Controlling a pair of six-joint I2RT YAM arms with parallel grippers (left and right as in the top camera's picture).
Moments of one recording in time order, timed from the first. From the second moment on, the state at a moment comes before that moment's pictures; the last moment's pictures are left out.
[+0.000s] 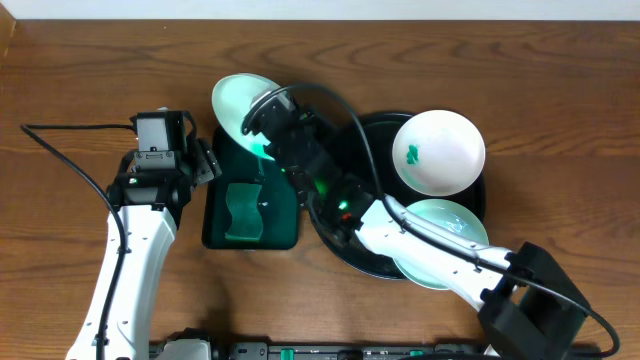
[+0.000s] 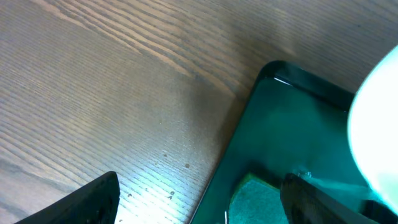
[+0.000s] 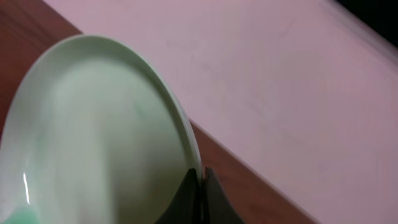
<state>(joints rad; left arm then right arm) 0.03 1.30 0.99 -0.68 -0.19 -0.35 0.94 1.78 1.26 0.29 0.65 -0.41</state>
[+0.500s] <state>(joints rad) 0.03 1.30 0.99 -0.68 -0.19 -0.35 1.03 1.78 1.26 0.49 0.79 -0.68</state>
